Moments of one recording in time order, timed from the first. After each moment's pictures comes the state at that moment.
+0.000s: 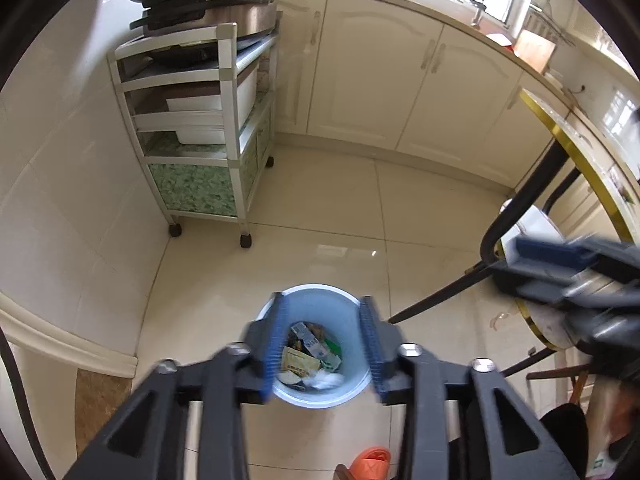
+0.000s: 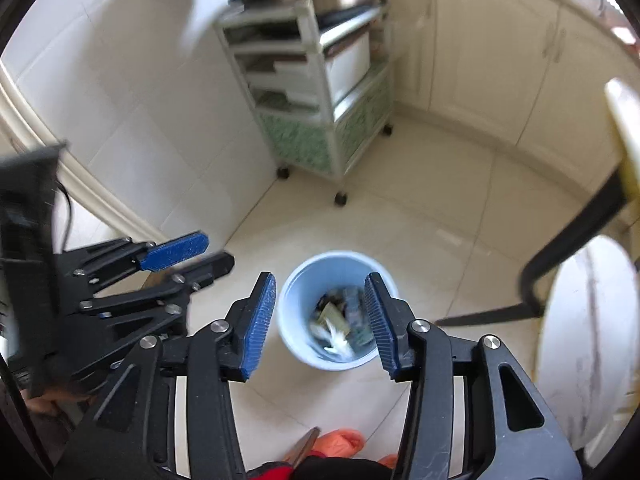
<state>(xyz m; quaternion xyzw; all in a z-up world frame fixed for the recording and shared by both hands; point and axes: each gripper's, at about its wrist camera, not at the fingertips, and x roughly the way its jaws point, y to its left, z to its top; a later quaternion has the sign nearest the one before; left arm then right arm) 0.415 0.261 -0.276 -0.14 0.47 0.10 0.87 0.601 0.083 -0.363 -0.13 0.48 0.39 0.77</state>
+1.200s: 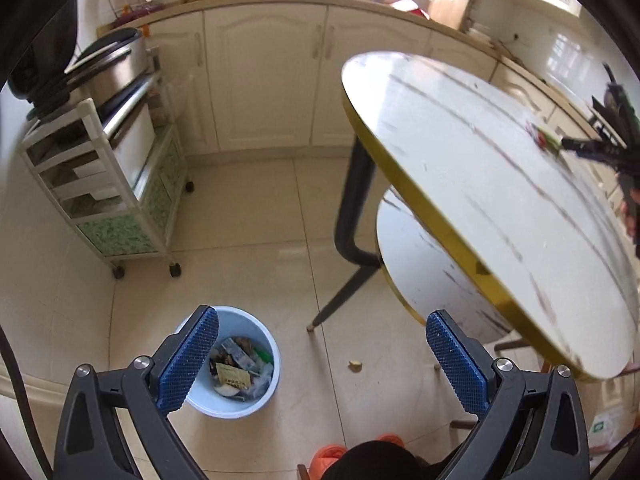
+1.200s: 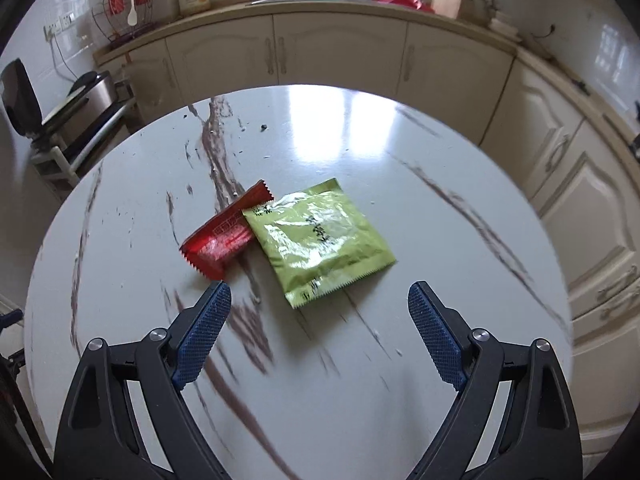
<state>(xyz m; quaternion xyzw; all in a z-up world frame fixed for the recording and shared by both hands) 0.541 0.075 -0.224 -0.08 0.47 0.00 0.88 0.804 -0.339 -0.279 -0.06 0.47 0.15 0.87</state>
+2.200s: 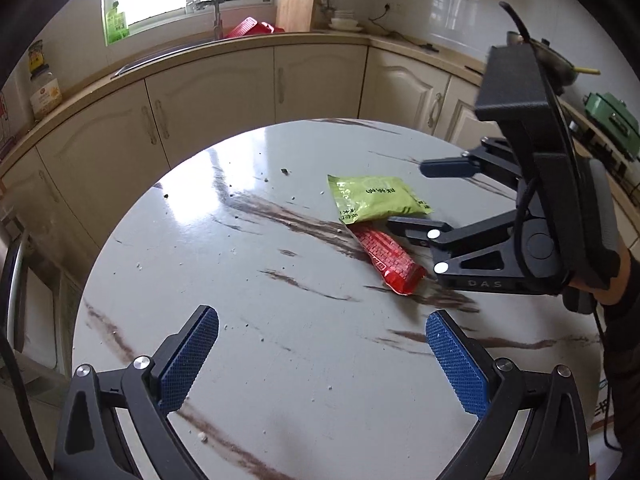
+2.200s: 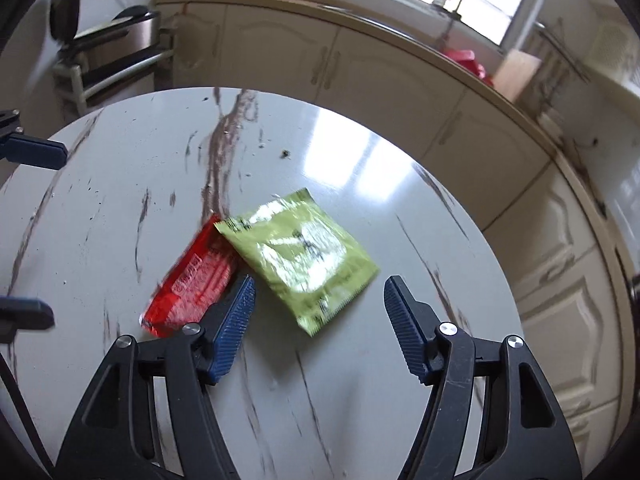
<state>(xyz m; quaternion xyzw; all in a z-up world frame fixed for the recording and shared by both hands) 0.814 -0.112 -0.175 0.04 0.44 -0.18 0.88 0.843 -0.302 -0.283 -0.26 0.39 0.21 0.86</state>
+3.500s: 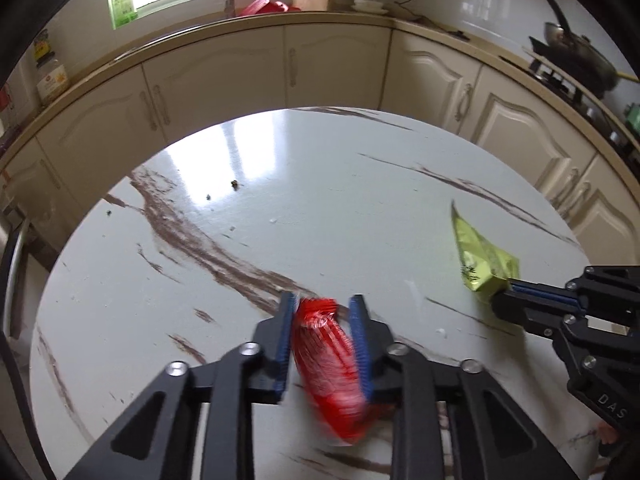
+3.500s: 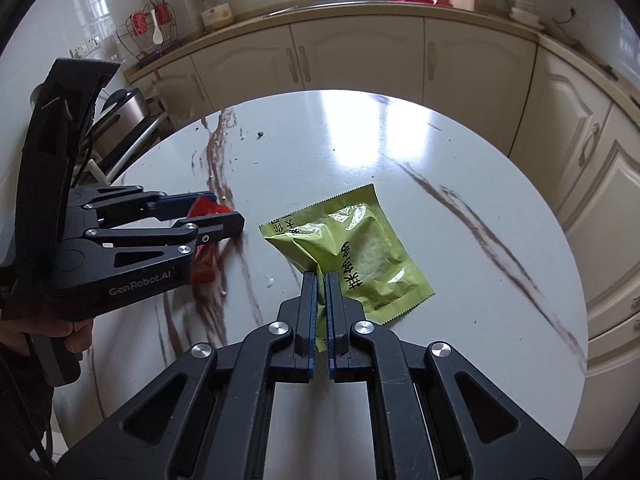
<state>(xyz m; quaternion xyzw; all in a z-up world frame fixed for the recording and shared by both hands) 0.896 -0.239 -0.226 0.03 0.47 -0.13 0.87 0.810 -0.396 -0.281 -0.02 0.45 0.23 0.86</state>
